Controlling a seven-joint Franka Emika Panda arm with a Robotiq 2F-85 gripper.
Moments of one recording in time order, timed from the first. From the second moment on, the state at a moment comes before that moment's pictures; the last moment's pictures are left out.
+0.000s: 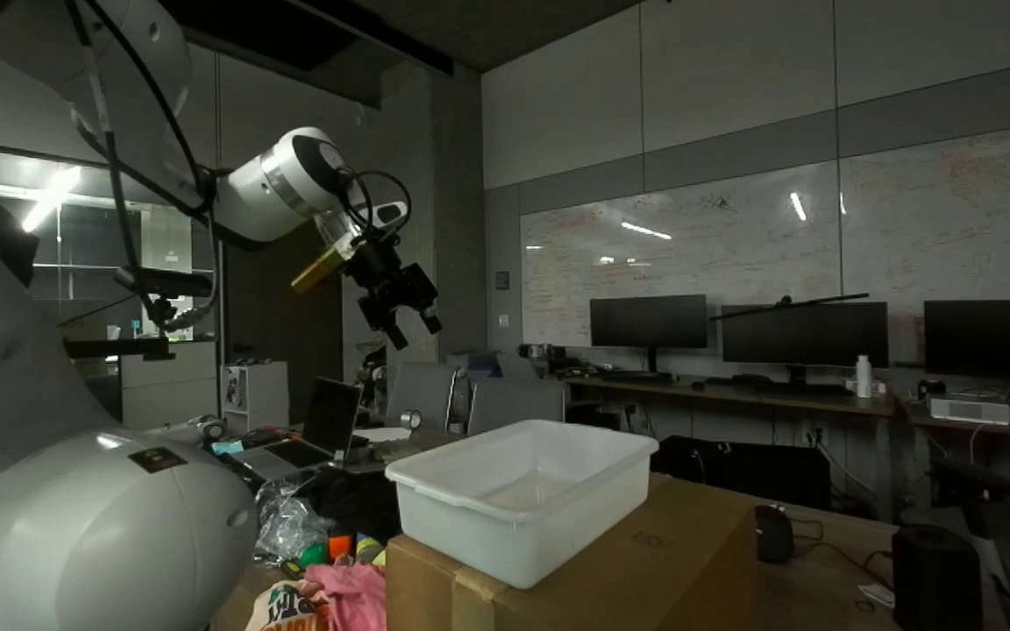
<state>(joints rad) 0.08 -0.58 0.35 -2.34 -0.31 1.99 0.58</state>
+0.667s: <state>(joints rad) 0.08 -0.87 0.20 -2.45 -0.14 1.80 0.45</state>
